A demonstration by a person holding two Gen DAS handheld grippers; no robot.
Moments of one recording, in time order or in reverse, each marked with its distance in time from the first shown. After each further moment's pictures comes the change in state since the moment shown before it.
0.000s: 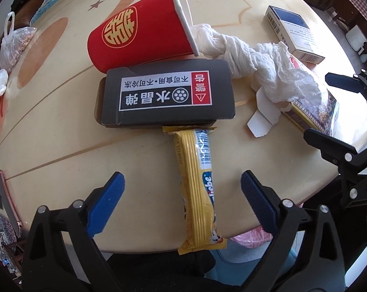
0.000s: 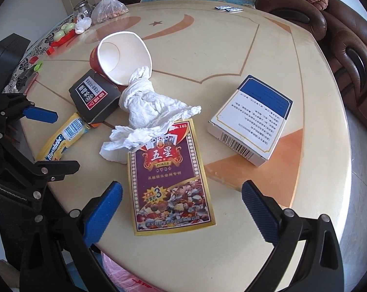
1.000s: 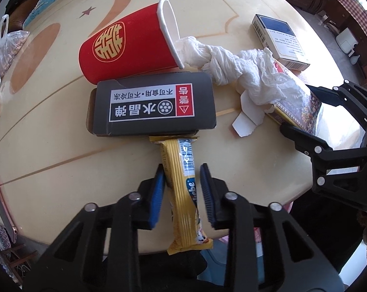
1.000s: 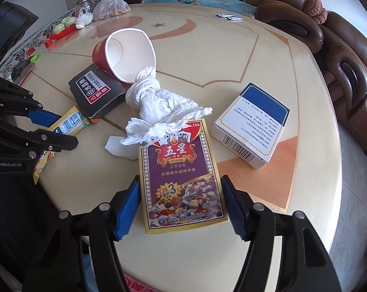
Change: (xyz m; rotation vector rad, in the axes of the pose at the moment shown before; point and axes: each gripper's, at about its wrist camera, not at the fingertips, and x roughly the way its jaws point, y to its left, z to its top) left arm -0.010 -0.016 0.008 0.001 -0.023 -0.055; right arm -0.003 0.016 -0.006 -0.046 -0.031 -0.081
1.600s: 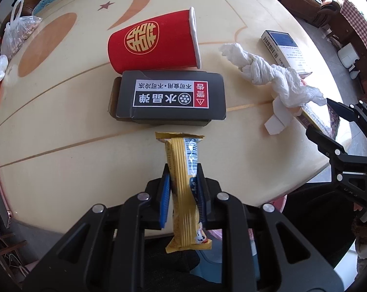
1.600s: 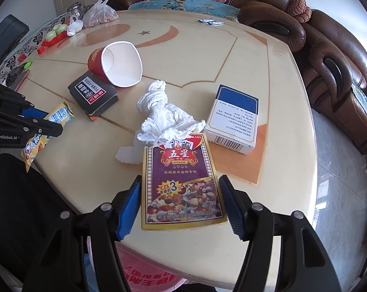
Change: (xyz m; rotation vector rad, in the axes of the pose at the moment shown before) left arm -0.026 0.024 -0.013 -0.075 -0.022 -0.043; right arm -0.041 -0.012 -0.020 0.056 -0.025 -0.057
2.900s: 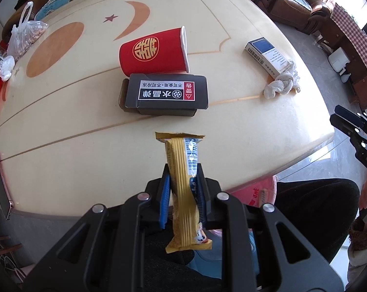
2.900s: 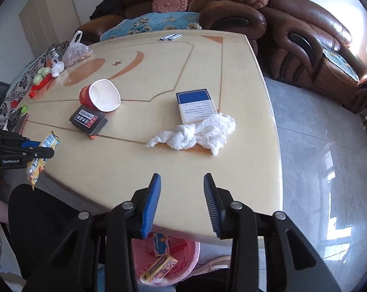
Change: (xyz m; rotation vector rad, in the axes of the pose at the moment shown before) left arm -0.032 -0.002 -0.011 0.020 -0.081 -0.030; right arm -0.069 -0.043 -0.039 0.237 -0.071 -0.015
